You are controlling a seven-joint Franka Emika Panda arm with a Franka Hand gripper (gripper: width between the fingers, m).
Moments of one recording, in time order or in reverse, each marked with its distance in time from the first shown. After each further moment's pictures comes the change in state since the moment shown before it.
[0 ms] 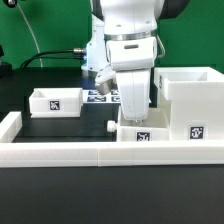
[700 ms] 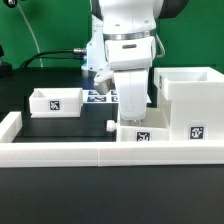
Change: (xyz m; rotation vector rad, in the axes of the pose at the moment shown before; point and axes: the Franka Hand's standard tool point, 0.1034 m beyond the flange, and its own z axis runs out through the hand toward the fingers) arm -0.003 0.003 0.000 0.000 0.002 0.025
